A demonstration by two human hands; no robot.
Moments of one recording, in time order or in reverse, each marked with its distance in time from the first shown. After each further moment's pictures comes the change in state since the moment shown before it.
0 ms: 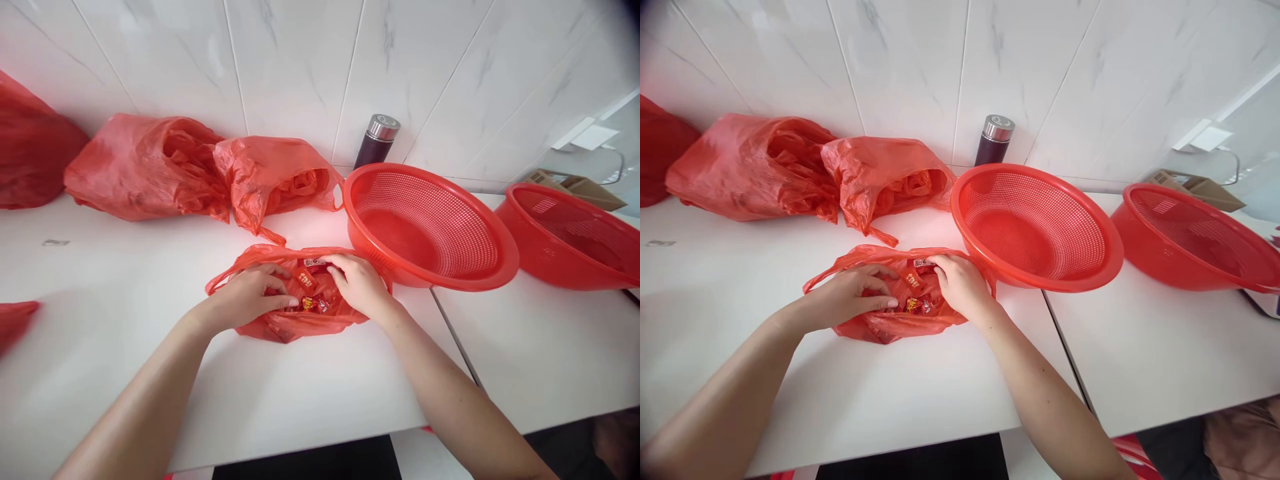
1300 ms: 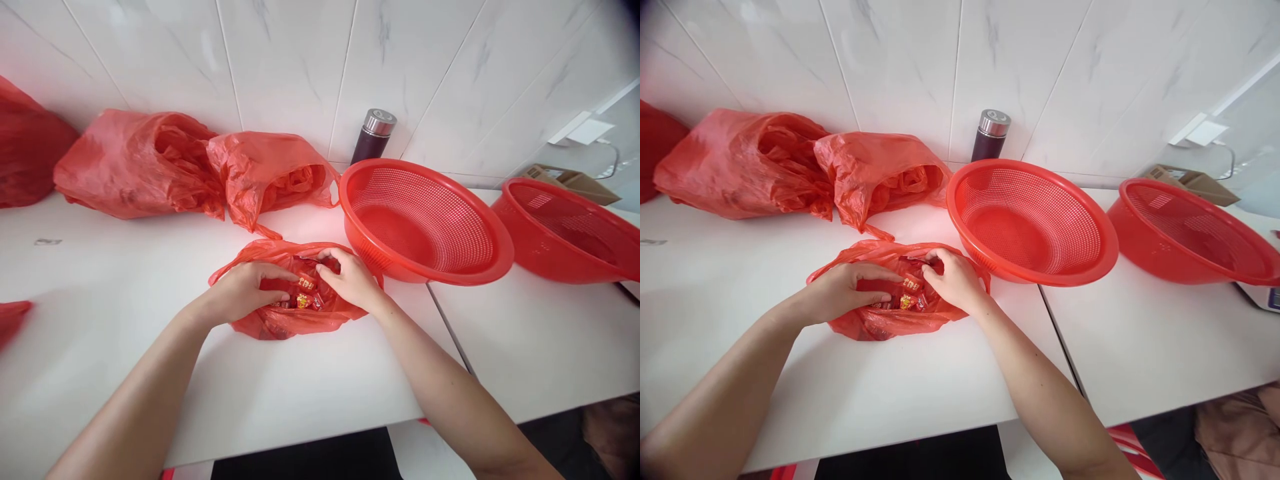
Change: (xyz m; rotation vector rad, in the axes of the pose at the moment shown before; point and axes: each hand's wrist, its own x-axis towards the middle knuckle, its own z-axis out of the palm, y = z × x) left_hand 0.001 -0.003 -0.001 -0.148 0.027 0.018; right_hand 0.002 0.010 0.012 0.145 0.013 0.136
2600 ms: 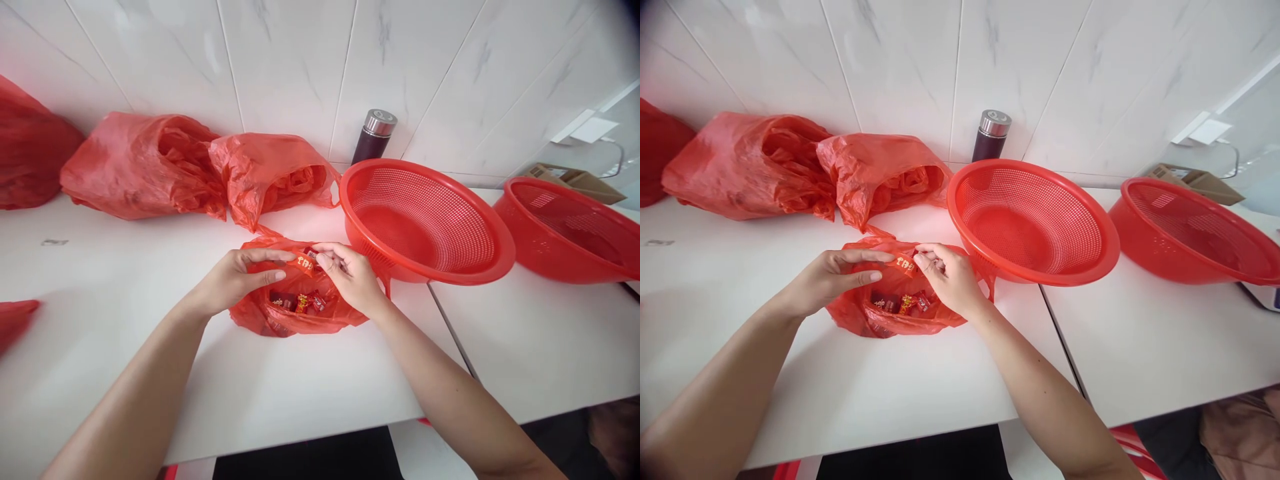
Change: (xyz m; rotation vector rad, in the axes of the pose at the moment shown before) left_hand -0.005 0.000 -0.008 -0.465 0.188 0.007; right_hand -0.007 -0.024 -0.008 0.308 0.079 -0.094
